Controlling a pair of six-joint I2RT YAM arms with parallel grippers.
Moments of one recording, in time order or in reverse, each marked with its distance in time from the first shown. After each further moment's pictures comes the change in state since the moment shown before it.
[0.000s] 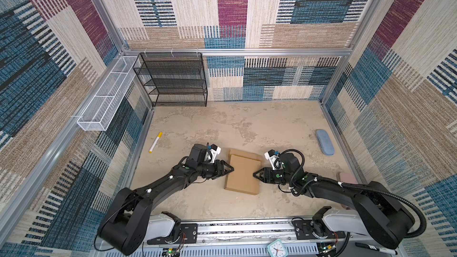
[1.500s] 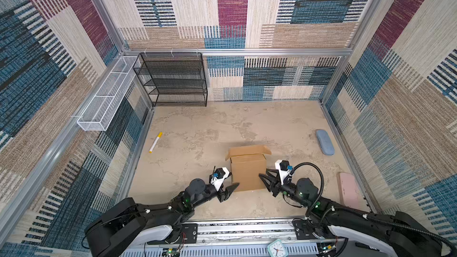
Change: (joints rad) left arm -0.393 -0.077 -0.499 0.968 -0.525 0.660; right arm 0.275 -0.398 -0.341 0.444 0.509 -0.407
